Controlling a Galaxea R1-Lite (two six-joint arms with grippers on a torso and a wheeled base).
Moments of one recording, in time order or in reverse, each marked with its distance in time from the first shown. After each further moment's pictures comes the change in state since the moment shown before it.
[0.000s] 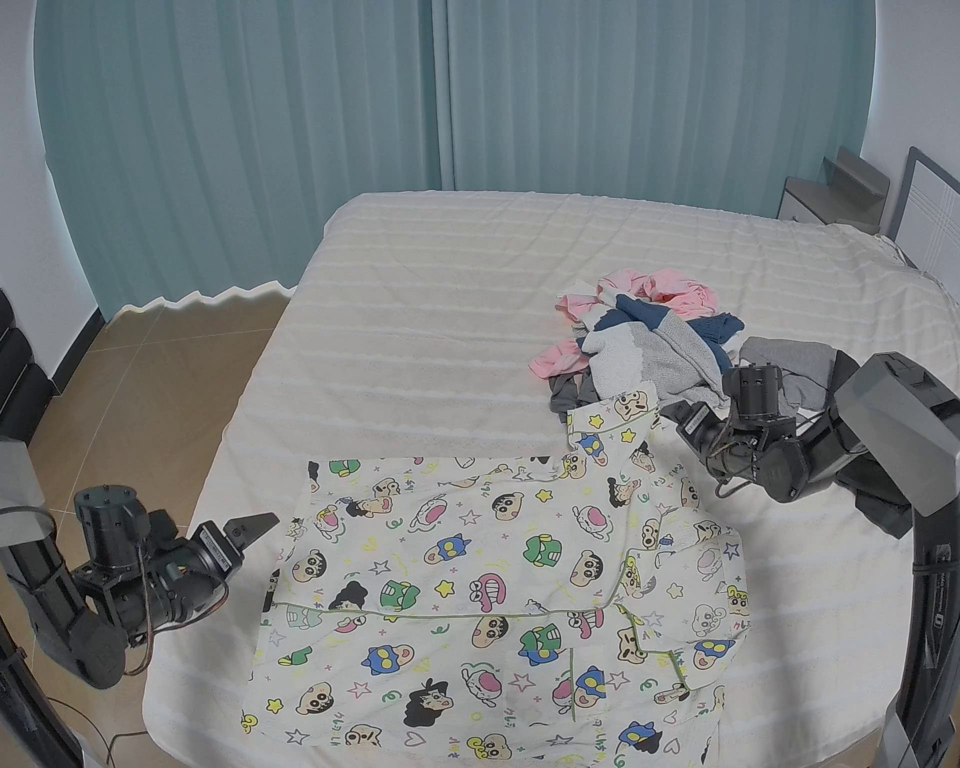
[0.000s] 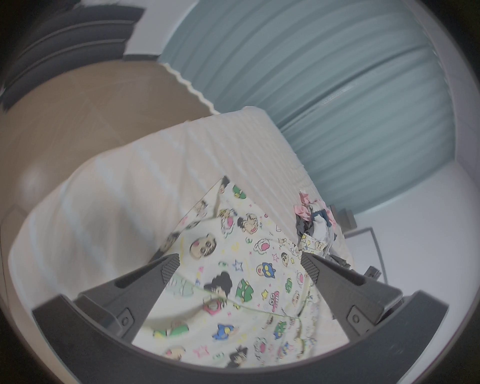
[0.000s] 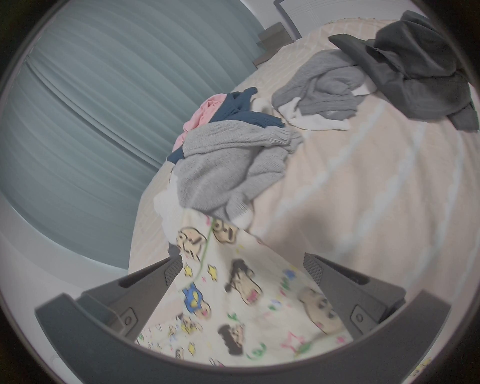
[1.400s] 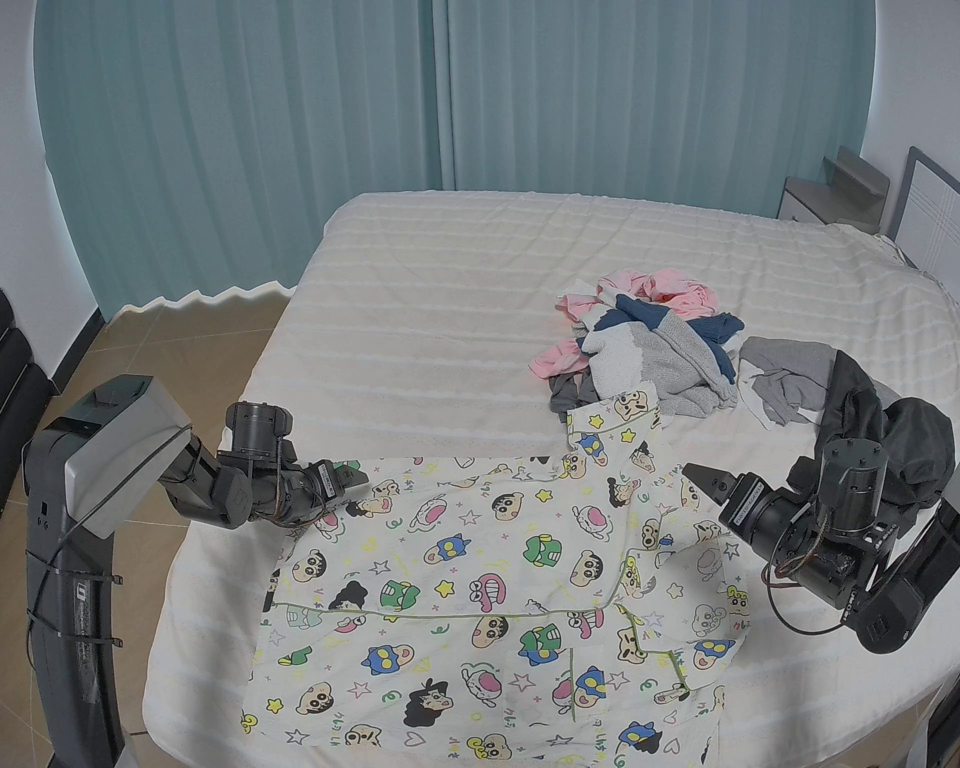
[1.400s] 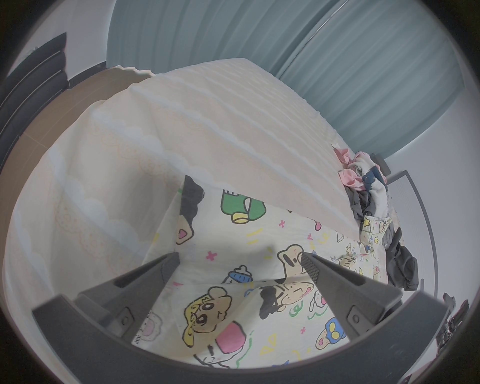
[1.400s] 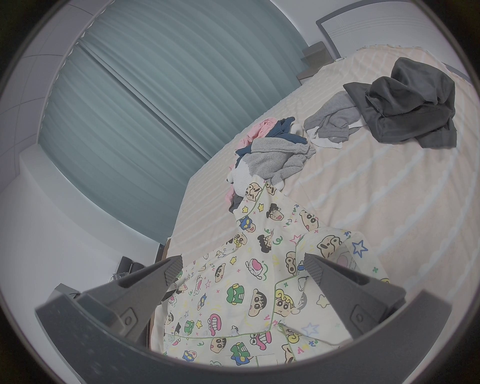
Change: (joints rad) left arm -0.061 0.521 -1.112 0.846 0.024 0.304; right arm 0.209 -0.501 0.936 -0.614 -0.045 -0.101
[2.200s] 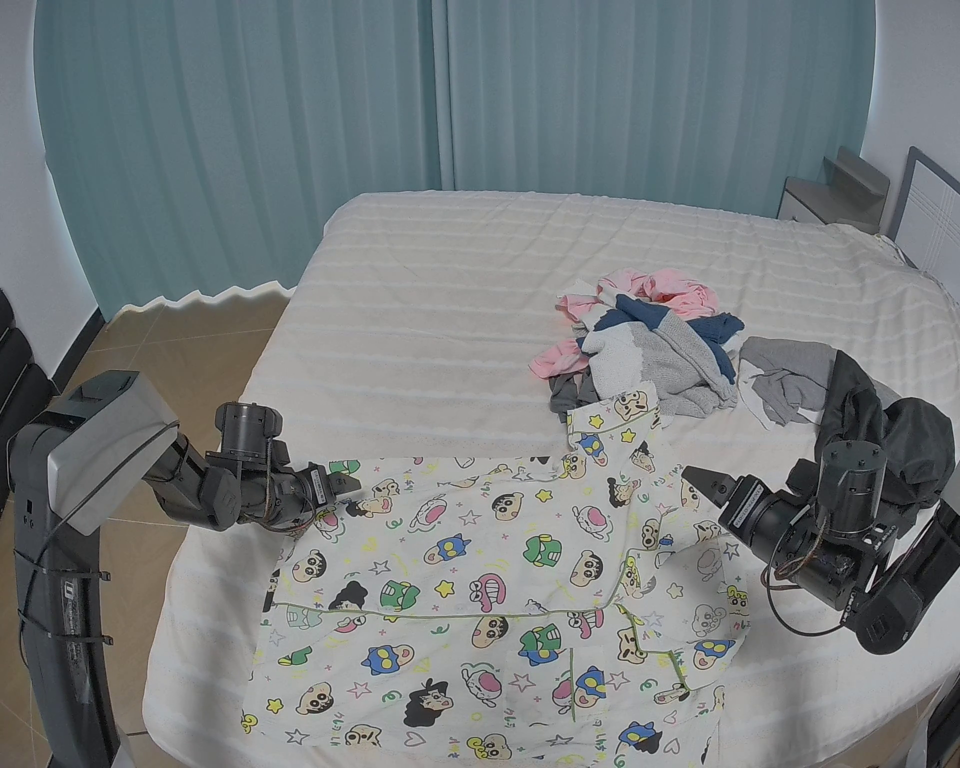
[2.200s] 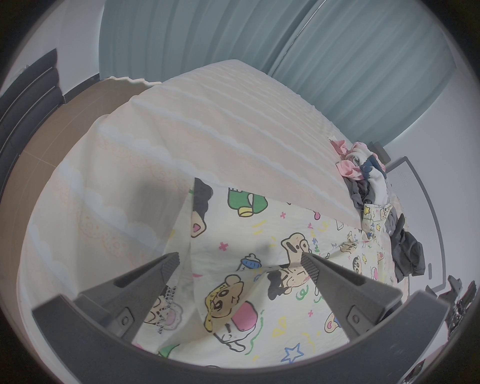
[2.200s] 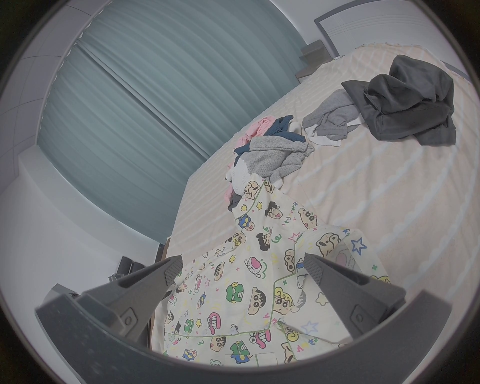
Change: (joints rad) left arm 0.010 -0.050 0.069 -0.004 0.004 0.094; right arm -0.001 0.004 0.004 0.001 0.004 0.007
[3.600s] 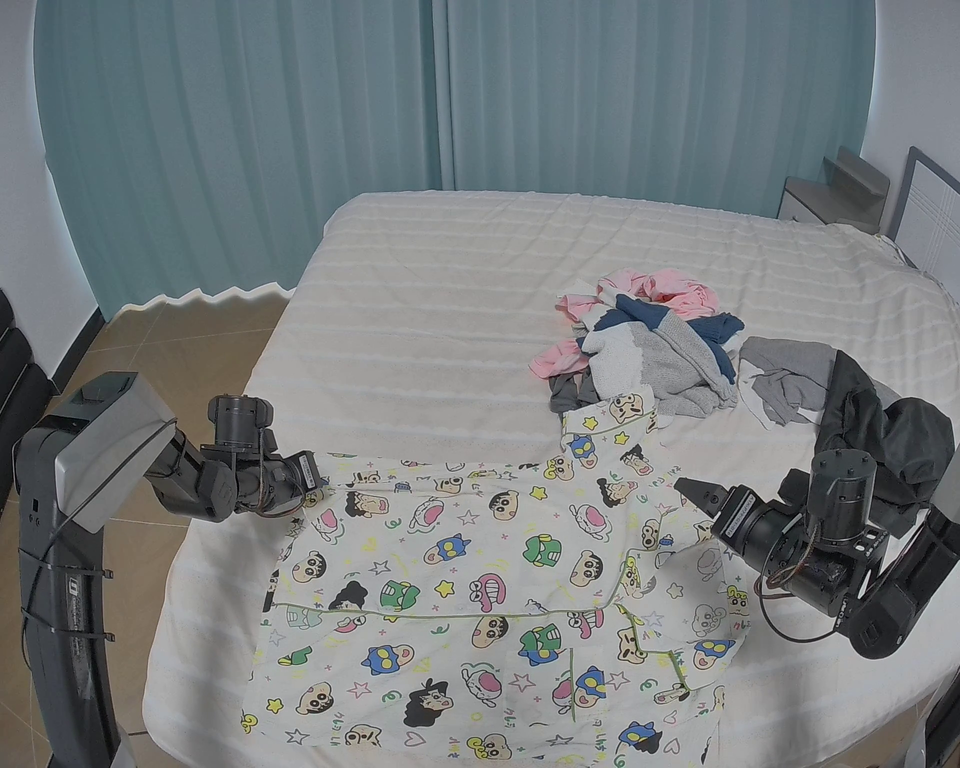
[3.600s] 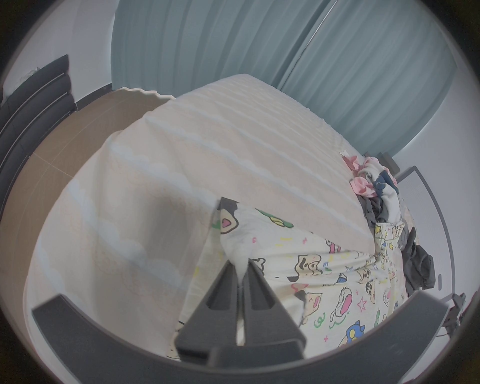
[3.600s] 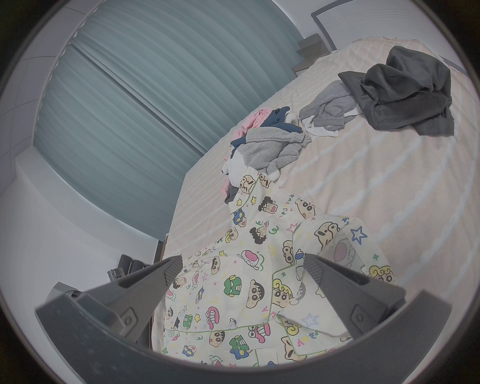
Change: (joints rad) left arm 0.037 0.038 -0.072 -0.024 0.070 -0.008; right arm 0.015 0.028 0.006 -0.001 -0.001 0.024
